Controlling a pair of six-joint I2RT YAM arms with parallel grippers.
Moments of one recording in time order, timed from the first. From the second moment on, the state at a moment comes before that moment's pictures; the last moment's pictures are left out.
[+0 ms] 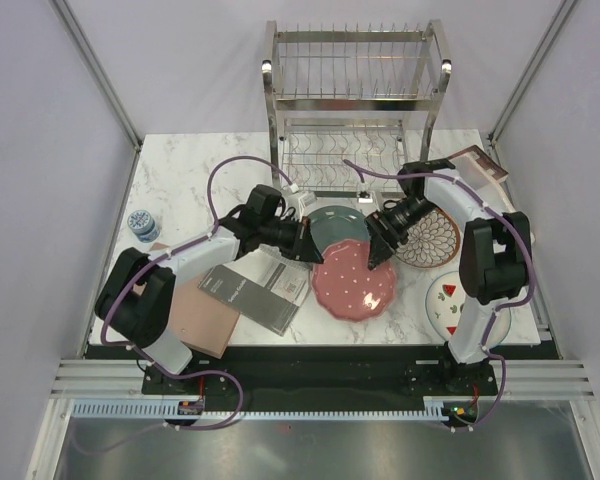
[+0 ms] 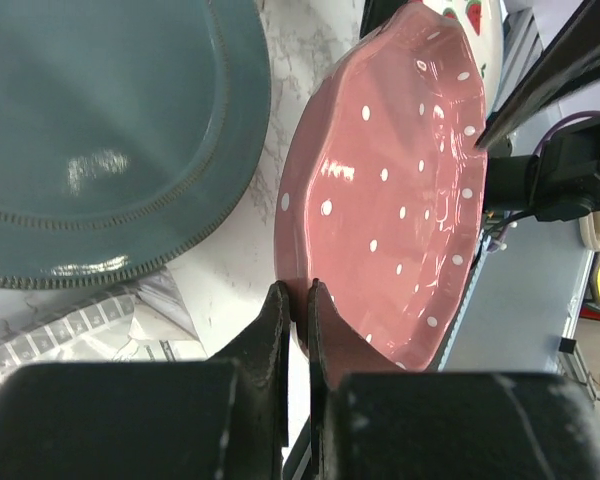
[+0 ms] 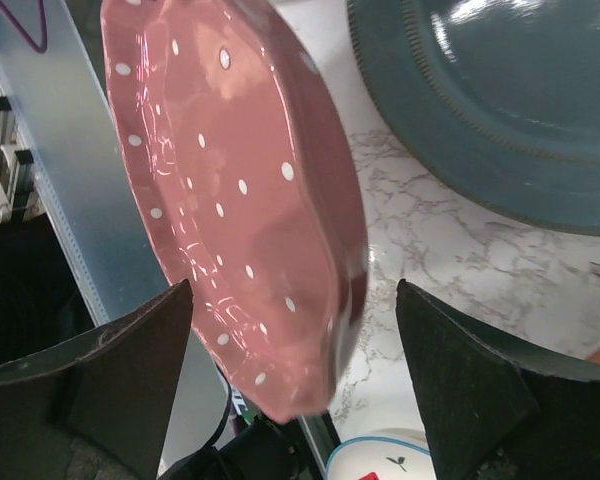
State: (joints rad) left arm -0.58 1.60 1.00 -0.12 0.71 -0.33; right arm 0.19 1.88 1.49 -1.33 -0.83 -0.70
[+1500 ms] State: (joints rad) left arm -0.42 1.20 1.04 -0.12 0.16 0.06; right arm 0.26 1.32 1.85 -0.40 -0.12 -0.12
